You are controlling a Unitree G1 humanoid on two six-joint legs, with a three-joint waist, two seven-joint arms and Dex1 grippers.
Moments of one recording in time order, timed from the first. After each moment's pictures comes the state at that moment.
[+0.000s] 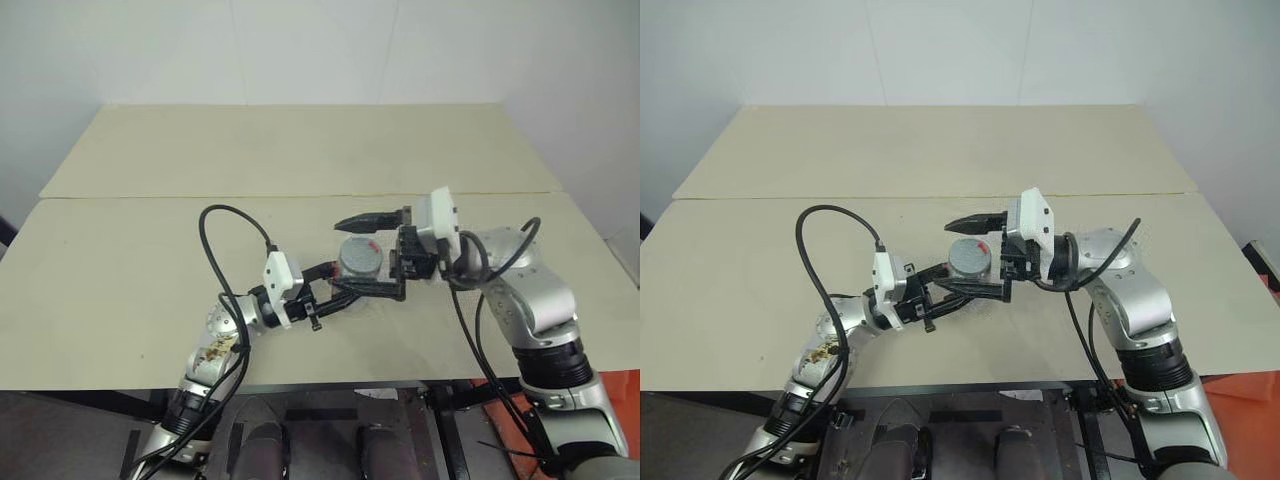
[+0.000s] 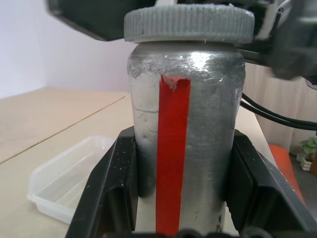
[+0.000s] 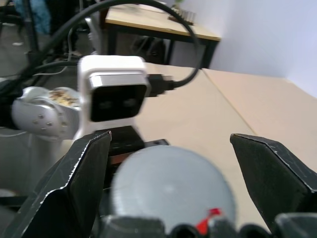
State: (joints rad) left arm -0.30 0.25 -0.18 -0.07 -0.38 0.01 -0.92; right arm -0.60 -0.54 0.11 -0.22 0.48 0.34 1.07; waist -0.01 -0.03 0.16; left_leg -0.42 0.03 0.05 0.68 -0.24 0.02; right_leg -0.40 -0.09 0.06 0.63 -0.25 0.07
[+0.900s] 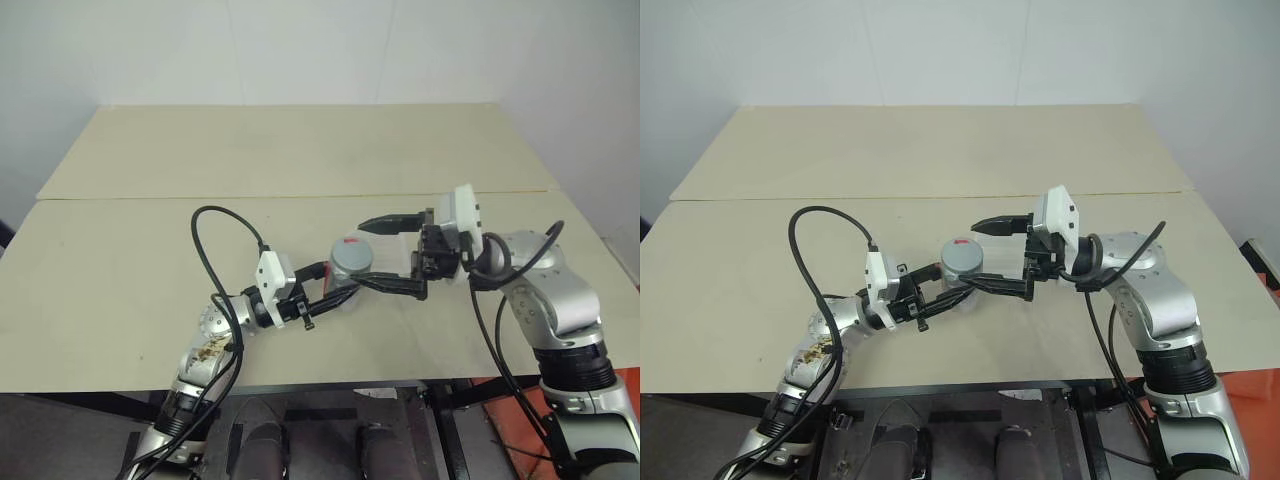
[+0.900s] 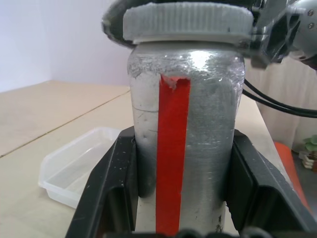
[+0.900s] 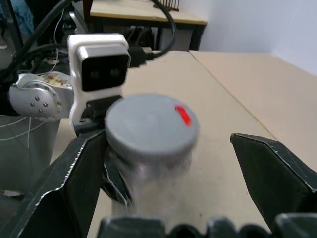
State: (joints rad) left arm -0.29 0.27 -0.15 -0.07 -0.39 0.02 -0.94; right arm -0.54 -0.62 0.04 -0.18 0.54 0.38 1.12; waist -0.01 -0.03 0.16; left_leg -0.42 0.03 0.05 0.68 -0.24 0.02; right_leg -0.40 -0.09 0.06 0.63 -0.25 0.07
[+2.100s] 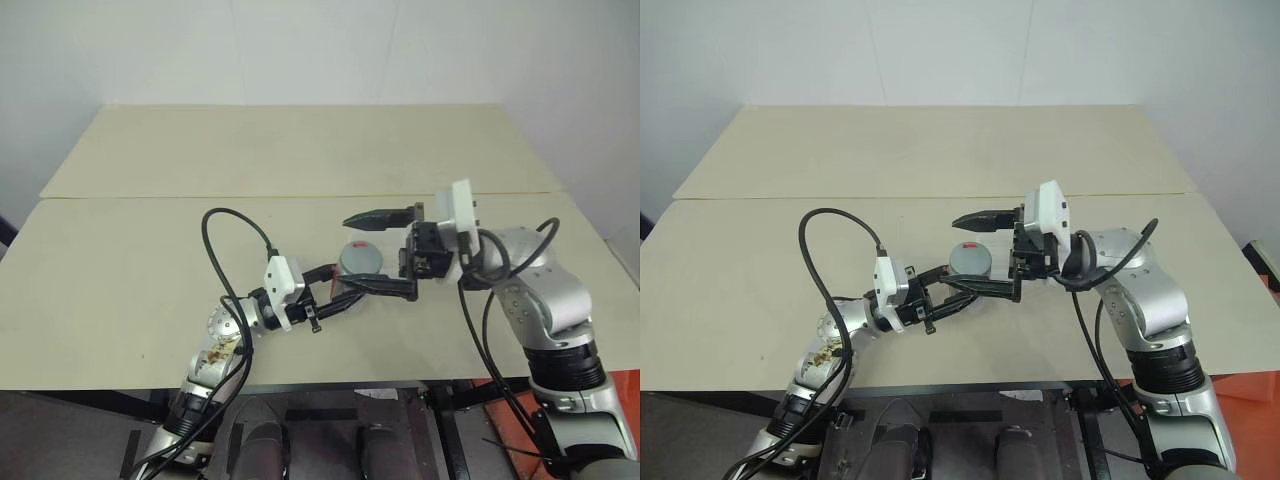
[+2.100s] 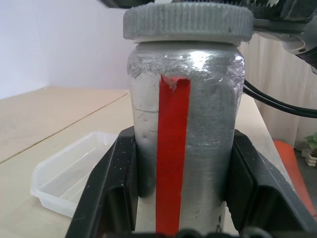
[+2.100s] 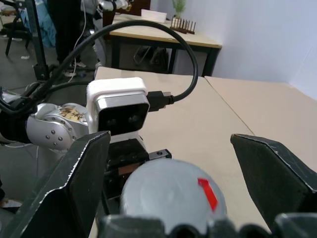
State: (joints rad) left arm -0.29 0.22 -0.19 -0.05 -0.34 -0.04 -0.93; right arm -0.58 -0.55 0.08 -0.25 0.56 0.38 1.10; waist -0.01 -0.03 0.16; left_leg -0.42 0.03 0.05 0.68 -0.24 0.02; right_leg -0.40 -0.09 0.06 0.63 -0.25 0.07
